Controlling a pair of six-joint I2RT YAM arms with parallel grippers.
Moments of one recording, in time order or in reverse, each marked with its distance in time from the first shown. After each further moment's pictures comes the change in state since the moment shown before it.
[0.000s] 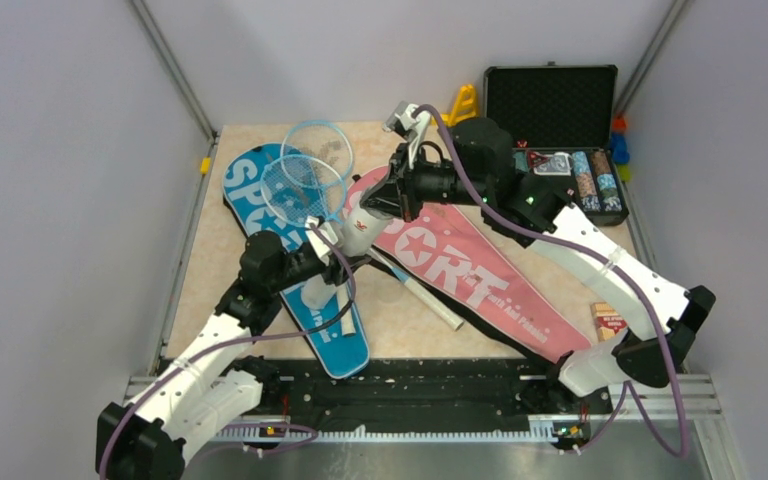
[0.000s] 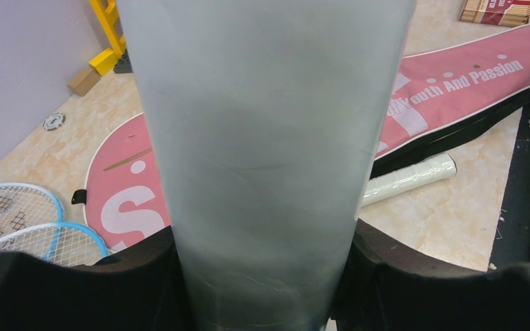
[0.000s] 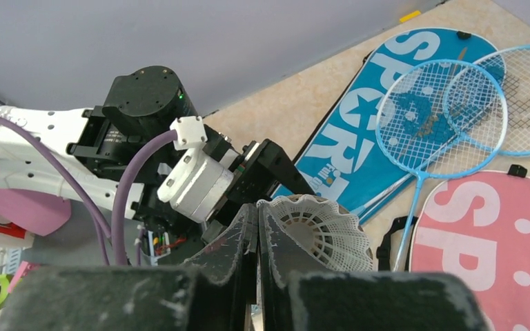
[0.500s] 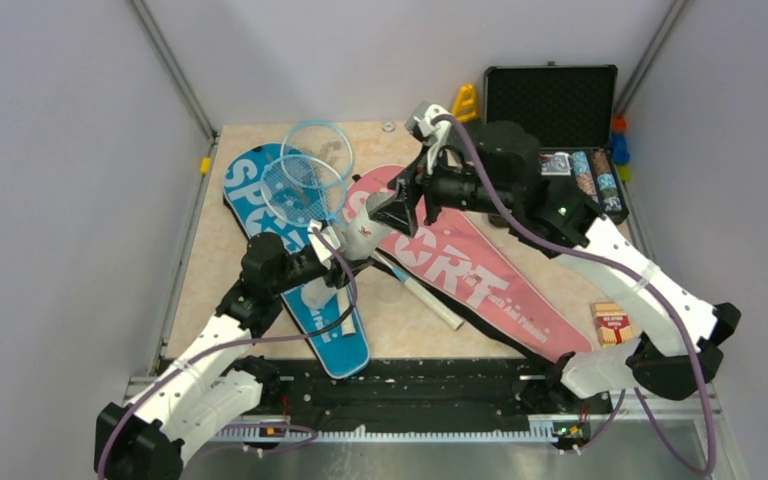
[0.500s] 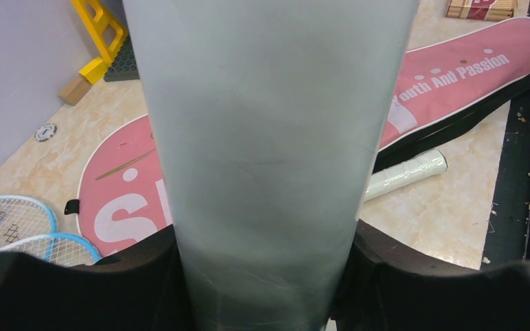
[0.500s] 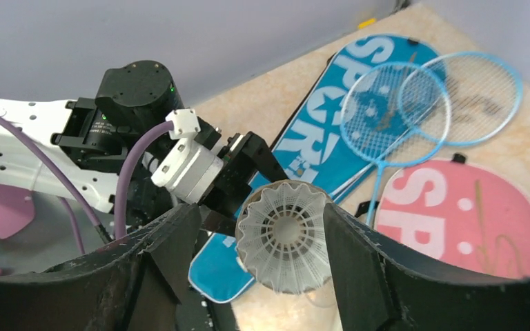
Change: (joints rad) left arm -0.015 -0.008 -0.004 -0.004 0.013 0.016; right arm 0.030 -0.068 0.021 -0.102 0.114 -0.056
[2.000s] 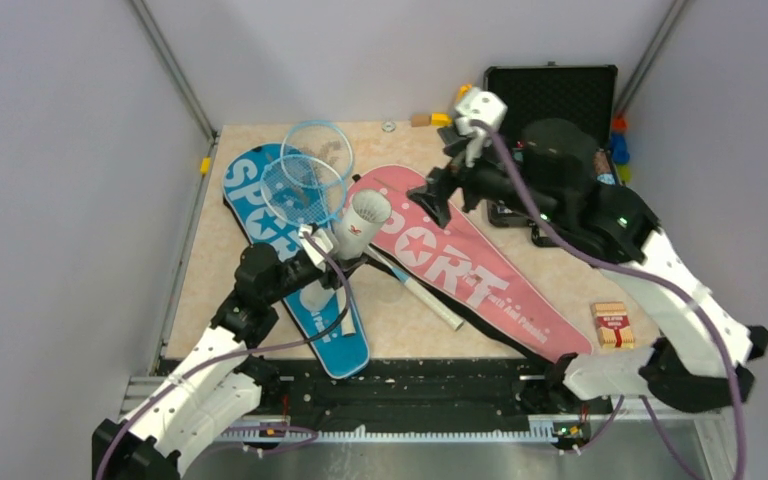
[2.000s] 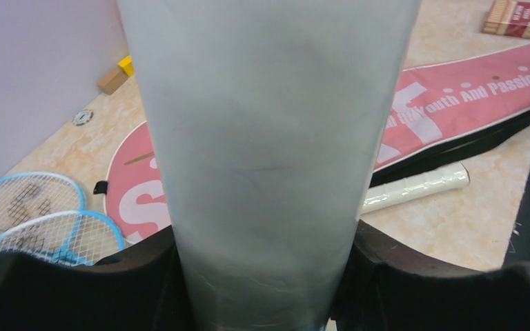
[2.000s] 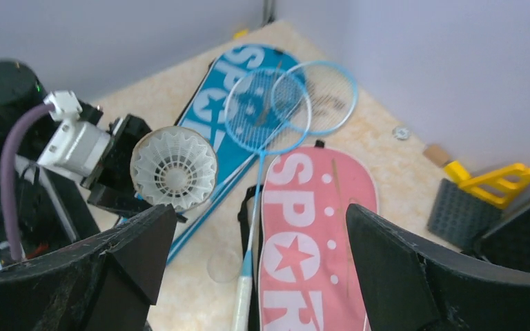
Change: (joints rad) left arm -0.005 -0.087 -0.042 0.006 -0.092 -0.026; right arm 0.003 -0.023 0.166 -0.242 0.290 -0.229
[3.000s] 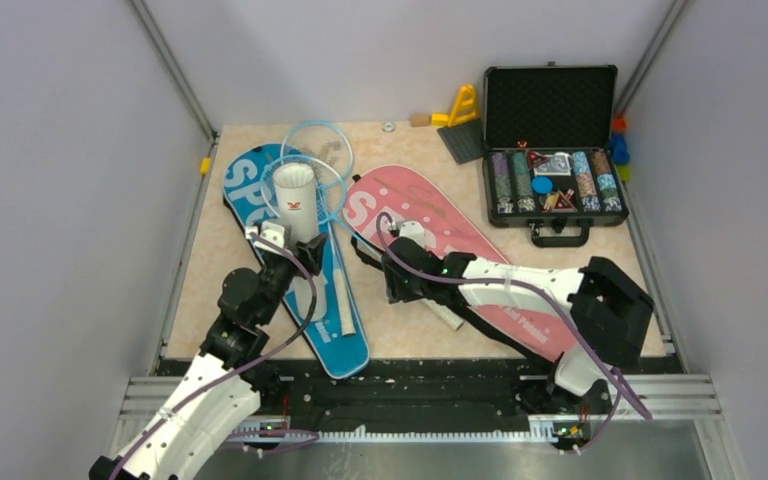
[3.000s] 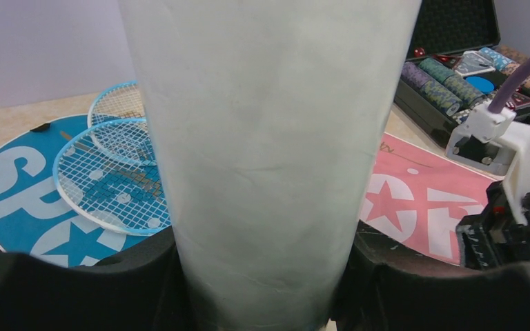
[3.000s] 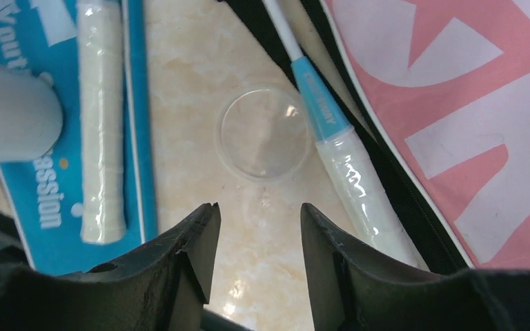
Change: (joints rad) left arm -0.002 -0.231 -0.092 0.010 -0.607 -0.276; right arm 0.148 0.247 -0.774 0.389 0.284 0.764
